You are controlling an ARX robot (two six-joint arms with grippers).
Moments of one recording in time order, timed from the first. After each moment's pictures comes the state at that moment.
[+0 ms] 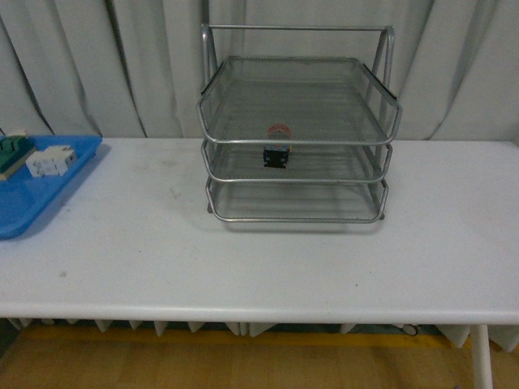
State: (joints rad) left arm 0.00 0.01 0.01 0.00 0.00 0.00; right arm 0.00 0.01 0.01 0.01 0.00 0.01
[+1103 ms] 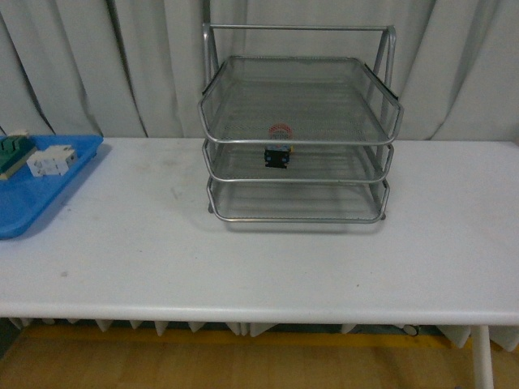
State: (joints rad) left arm 0.00 0.01 0.01 0.00 0.00 0.00; right arm 0.00 0.00 0.01 0.00 0.00 0.00
